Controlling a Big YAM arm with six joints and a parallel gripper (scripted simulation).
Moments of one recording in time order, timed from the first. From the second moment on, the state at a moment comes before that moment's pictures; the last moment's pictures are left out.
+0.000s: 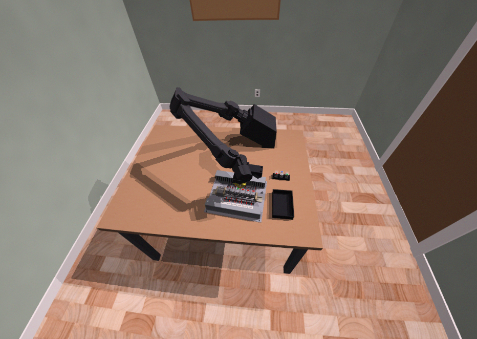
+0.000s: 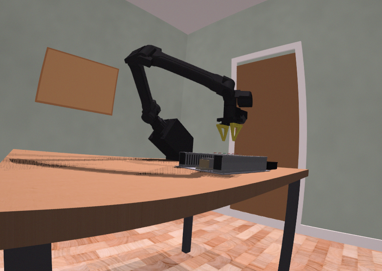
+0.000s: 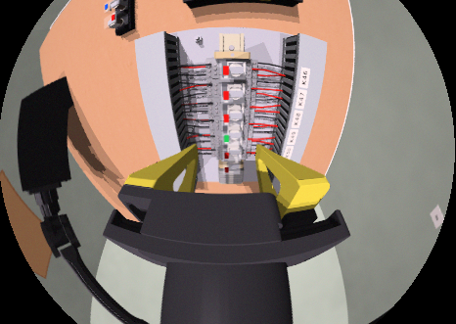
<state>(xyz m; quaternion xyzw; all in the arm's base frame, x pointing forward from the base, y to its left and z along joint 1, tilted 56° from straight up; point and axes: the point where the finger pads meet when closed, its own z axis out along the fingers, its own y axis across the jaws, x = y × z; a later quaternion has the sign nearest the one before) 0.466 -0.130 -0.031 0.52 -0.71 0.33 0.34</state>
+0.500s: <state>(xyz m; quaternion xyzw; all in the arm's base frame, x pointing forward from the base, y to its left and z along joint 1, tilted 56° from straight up) 0.467 -0.150 -0.011 0.52 -0.71 0.33 0.34</state>
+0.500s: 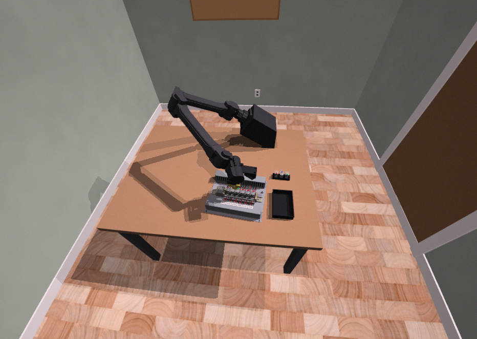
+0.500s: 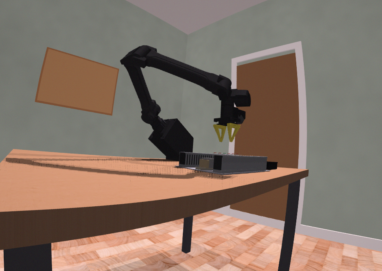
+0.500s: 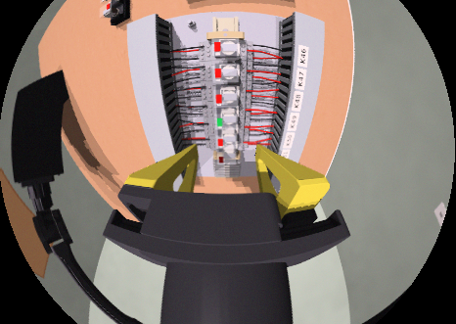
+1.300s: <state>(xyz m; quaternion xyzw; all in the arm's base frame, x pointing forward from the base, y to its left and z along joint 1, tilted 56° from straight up) 0.466 -0.150 -0.015 0.53 -0.71 0.32 0.34</state>
